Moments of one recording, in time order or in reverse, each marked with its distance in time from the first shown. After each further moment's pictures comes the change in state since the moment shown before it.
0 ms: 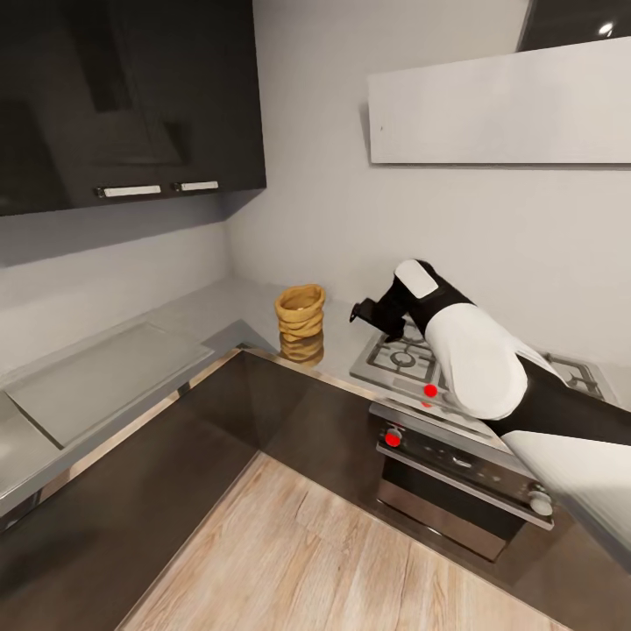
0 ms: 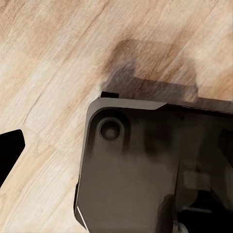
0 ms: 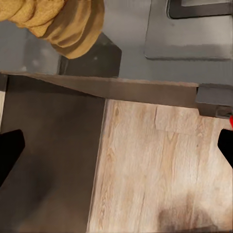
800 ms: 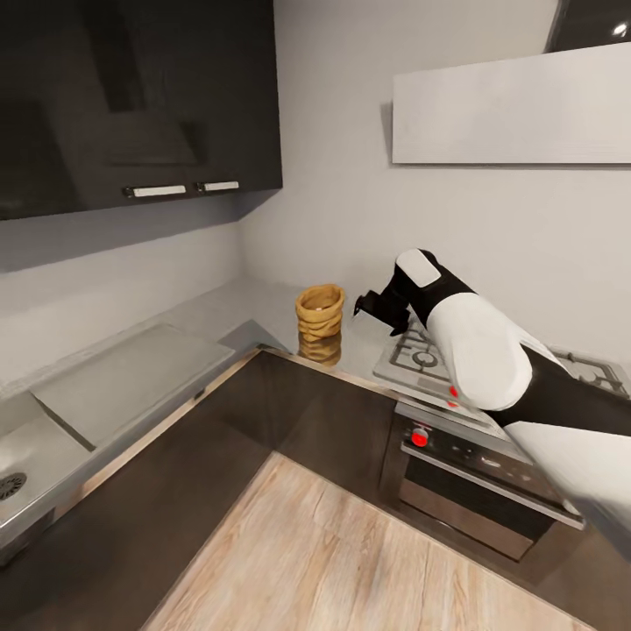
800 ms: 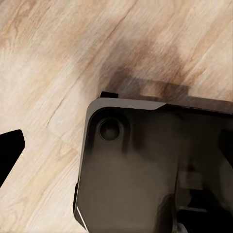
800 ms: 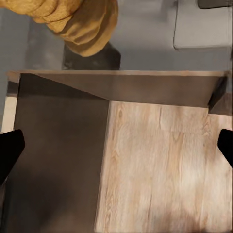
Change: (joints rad) left arm 0.000 0.000 0.003 0.000 -0.001 0.000 -0.002; right arm -0.038 0.000 0.000 0.005 -0.014 -0.010 -0.070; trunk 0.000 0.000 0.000
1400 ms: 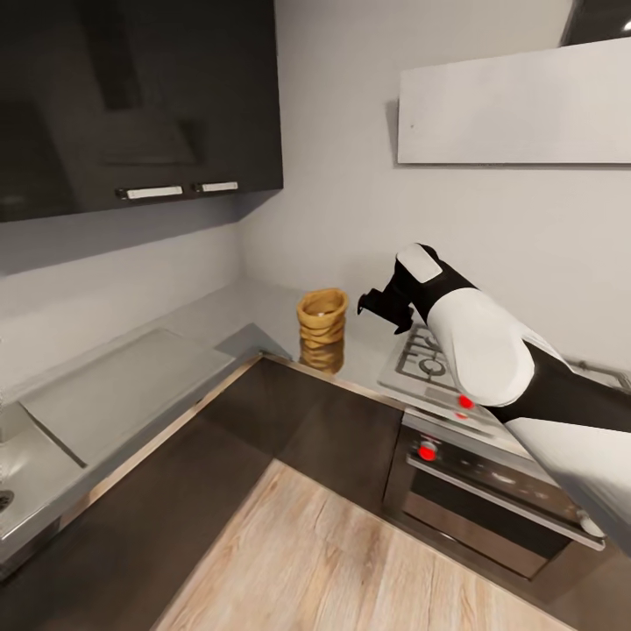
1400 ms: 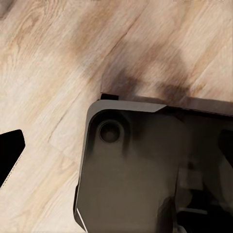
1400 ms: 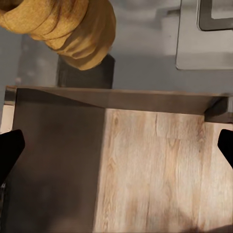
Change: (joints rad) left arm -0.005 0.001 -0.001 0.000 0.001 0.000 0.002; right arm -0.016 0.000 0.000 0.003 -0.005 0.002 -0.052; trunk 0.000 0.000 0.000
